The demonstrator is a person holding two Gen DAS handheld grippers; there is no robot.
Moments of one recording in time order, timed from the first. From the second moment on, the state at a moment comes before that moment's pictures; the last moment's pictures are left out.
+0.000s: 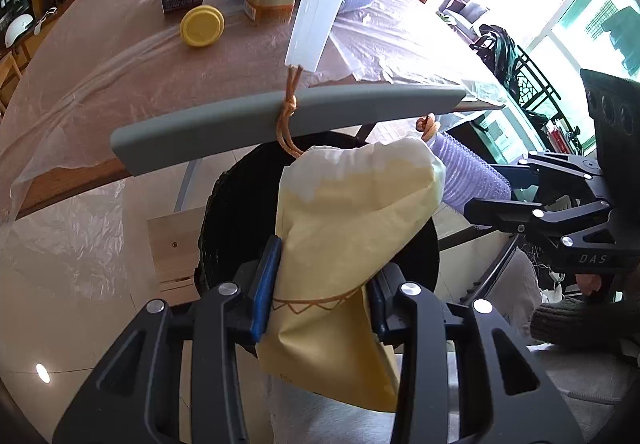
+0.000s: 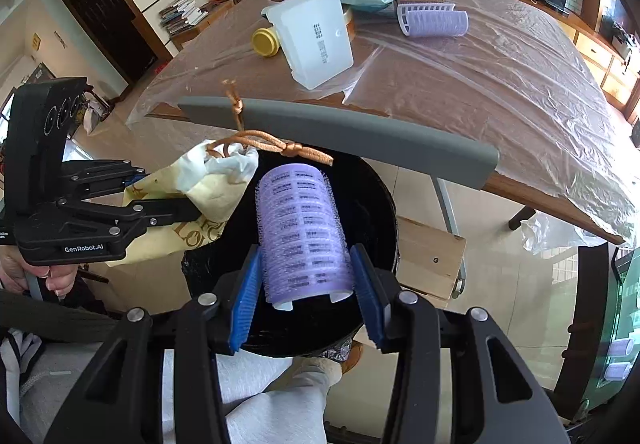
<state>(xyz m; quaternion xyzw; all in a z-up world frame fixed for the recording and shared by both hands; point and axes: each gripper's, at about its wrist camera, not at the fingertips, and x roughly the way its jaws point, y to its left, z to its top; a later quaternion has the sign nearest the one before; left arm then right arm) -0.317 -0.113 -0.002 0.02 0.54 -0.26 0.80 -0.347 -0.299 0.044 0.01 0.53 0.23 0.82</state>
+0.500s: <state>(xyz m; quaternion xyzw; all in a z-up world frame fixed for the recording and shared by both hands) -0.315 -0.115 -0.022 0.02 0.56 -0.23 0.79 -0.341 -0.290 0.025 0.00 0.56 0.22 0.80</state>
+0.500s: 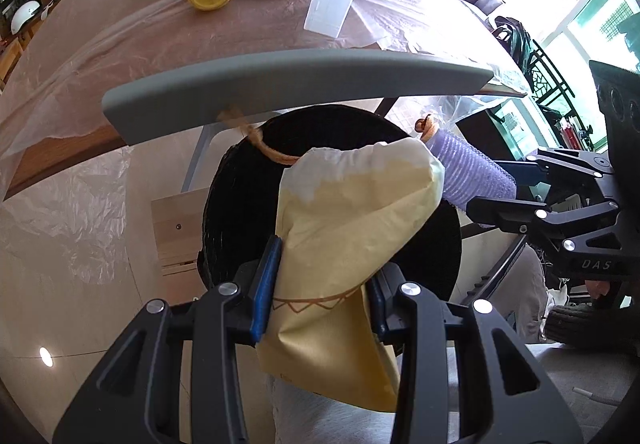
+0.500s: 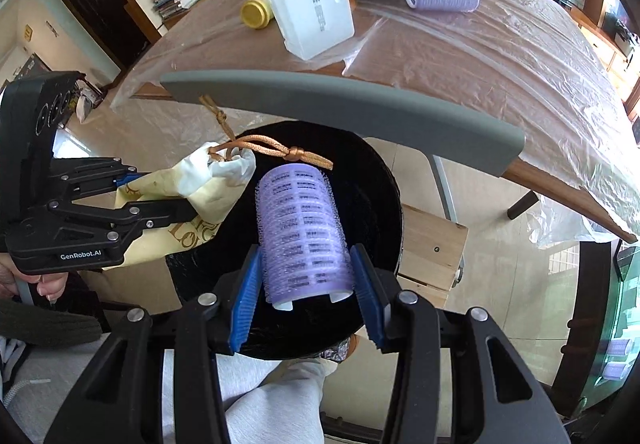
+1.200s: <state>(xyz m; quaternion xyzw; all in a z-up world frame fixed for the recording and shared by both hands) -0.316 -0.124 -0.032 0.03 0.58 -0.21 0.79 -0.330 -0.286 0.017 -0.03 0.57 0.23 0.78</state>
